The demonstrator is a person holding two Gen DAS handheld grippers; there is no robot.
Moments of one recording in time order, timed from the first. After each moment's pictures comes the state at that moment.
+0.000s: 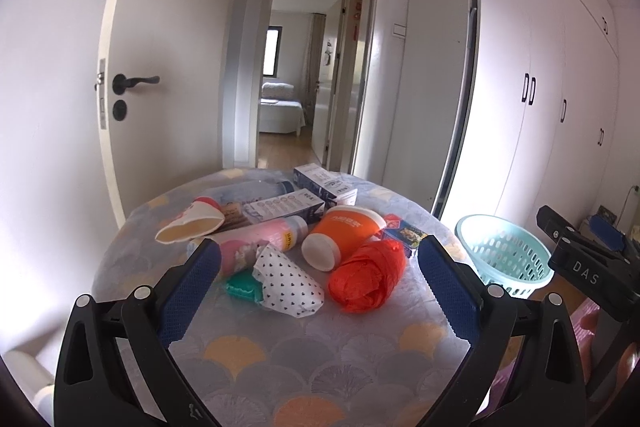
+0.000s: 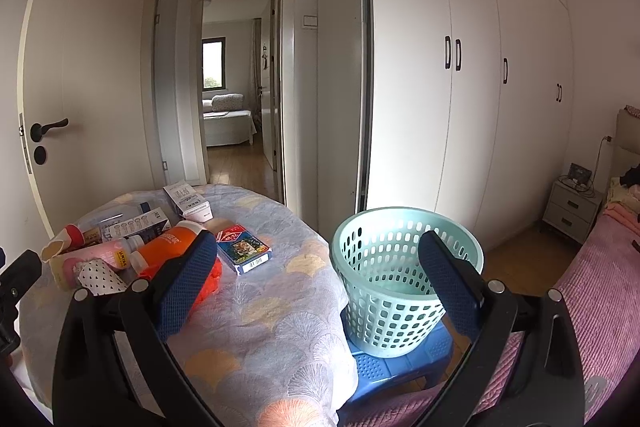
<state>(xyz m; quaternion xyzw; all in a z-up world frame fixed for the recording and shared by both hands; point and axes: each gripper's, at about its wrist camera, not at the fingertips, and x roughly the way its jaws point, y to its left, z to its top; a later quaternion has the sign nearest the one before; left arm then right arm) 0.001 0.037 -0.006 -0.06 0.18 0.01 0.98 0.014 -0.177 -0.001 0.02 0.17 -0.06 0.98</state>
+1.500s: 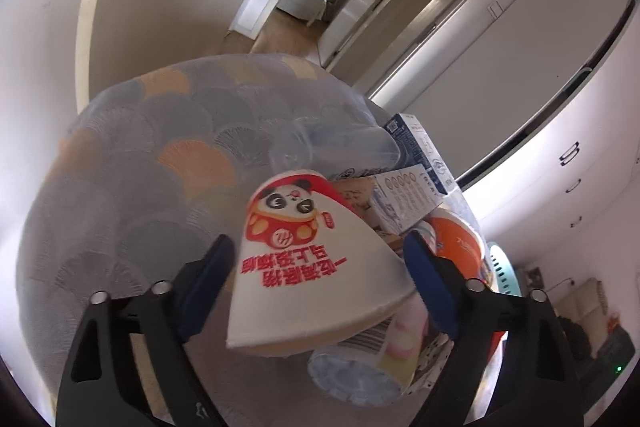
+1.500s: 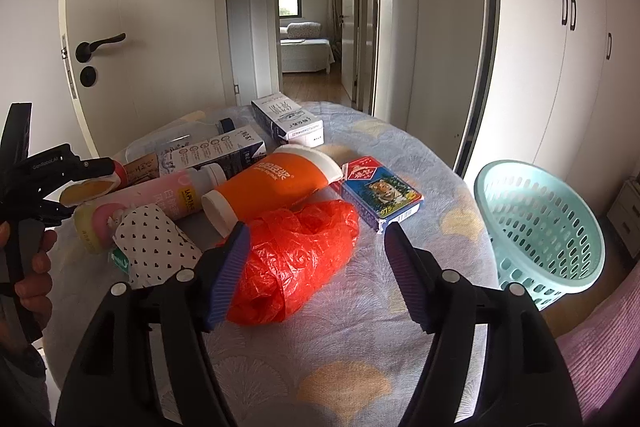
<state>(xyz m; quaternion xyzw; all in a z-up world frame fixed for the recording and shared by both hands) 0.169 0.242 -0.090 -0.30 0.35 -0.05 0.89 0.108 -0.072 -0.065 -0.01 0.30 0.09 0.95</state>
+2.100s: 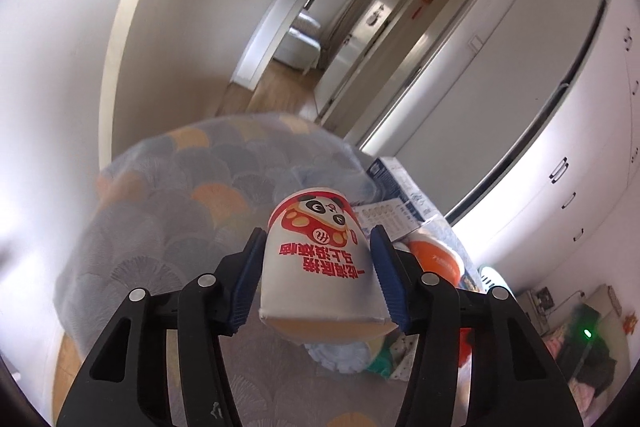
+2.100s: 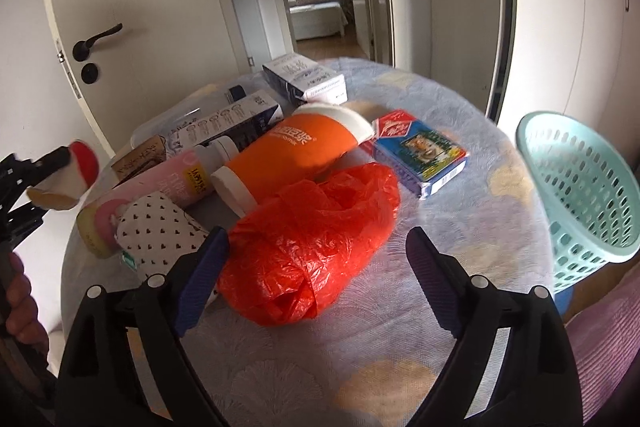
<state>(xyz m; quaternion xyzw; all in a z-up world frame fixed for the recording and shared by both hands) 0.113 0.244 -0.048 -0.27 0.27 -0.03 0.93 0.144 -0.065 -0.092 0.05 0.39 0.13 0.91</state>
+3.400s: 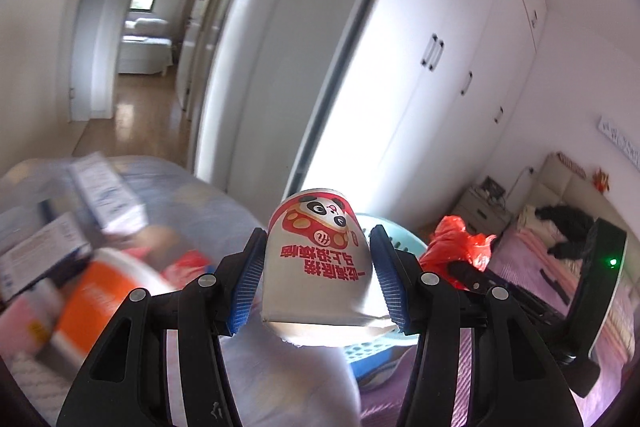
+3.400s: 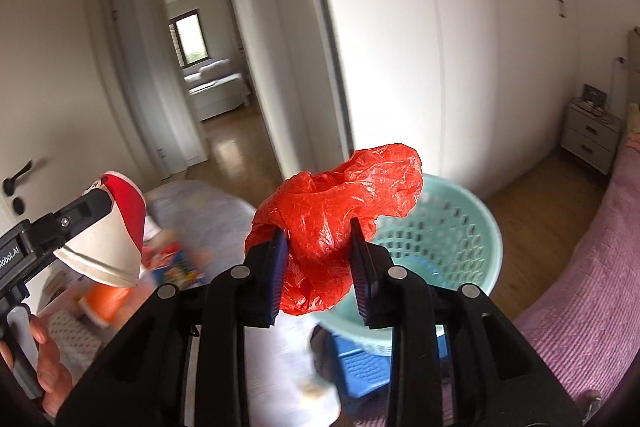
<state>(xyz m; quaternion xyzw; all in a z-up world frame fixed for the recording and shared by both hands) 0.228 -0.098 -0.008 -0.10 0.28 -0.25 0.92 0.136 -0.317 -0.025 0.13 0.27 -0.07 0.95</state>
